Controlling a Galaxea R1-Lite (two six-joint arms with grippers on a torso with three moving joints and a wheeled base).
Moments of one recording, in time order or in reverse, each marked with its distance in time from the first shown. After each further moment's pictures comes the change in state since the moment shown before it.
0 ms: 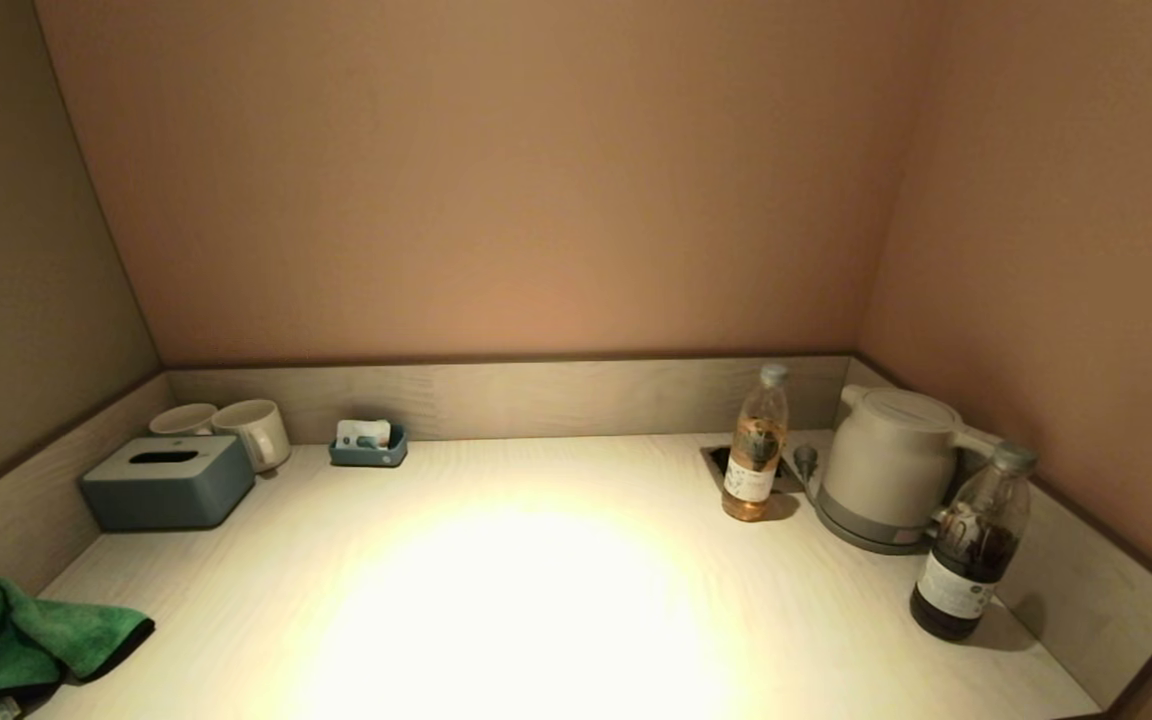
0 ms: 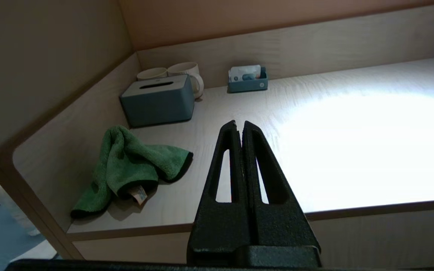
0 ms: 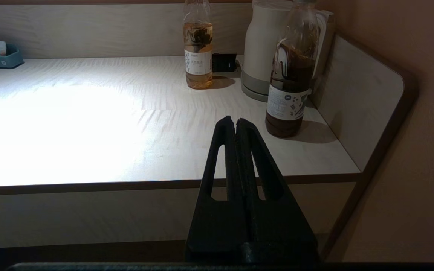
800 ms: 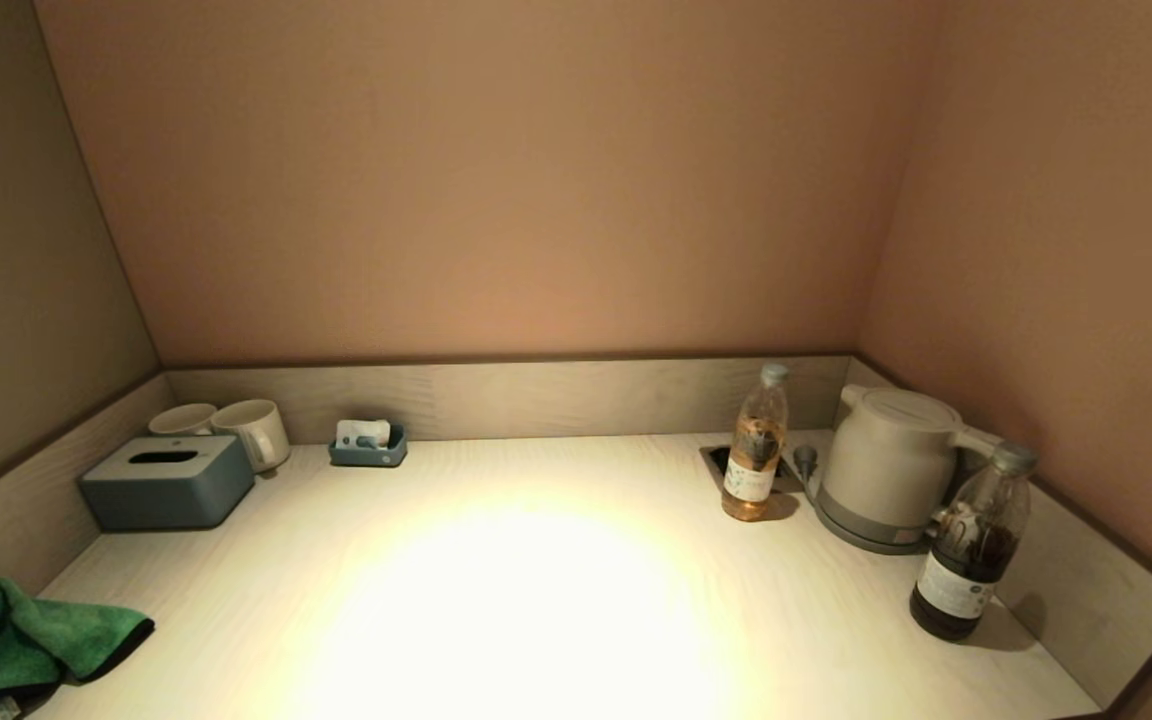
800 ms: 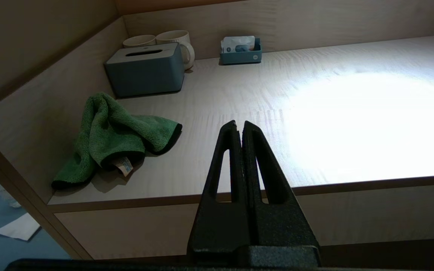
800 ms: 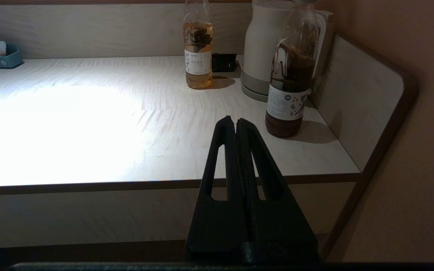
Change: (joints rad) left arm 0.000 -0.001 0.012 0.074 -0.006 -0.049; right arm 0.000 0.000 0.000 0.000 0.000 0.000
